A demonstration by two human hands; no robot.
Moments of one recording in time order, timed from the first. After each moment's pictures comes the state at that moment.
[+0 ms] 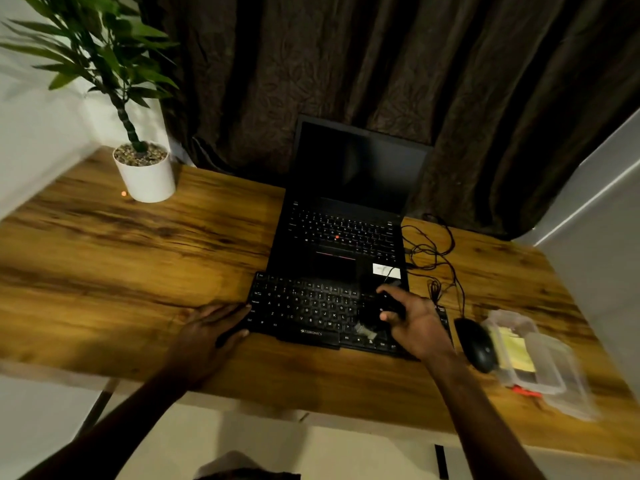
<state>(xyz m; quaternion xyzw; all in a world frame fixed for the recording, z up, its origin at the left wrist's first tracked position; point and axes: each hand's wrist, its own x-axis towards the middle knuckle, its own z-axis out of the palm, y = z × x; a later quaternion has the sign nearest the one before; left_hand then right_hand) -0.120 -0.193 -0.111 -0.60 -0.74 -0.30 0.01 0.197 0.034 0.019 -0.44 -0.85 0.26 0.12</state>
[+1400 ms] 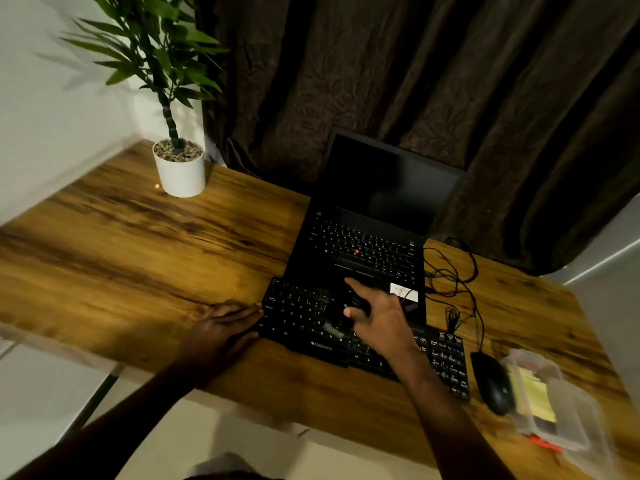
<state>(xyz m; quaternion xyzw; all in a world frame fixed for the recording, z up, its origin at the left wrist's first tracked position) -0.120 -0.192 -0.113 -0.61 -0.72 -0.31 0.05 0.113 0.021 0.019 -0.38 -0.88 0.26 0.09</state>
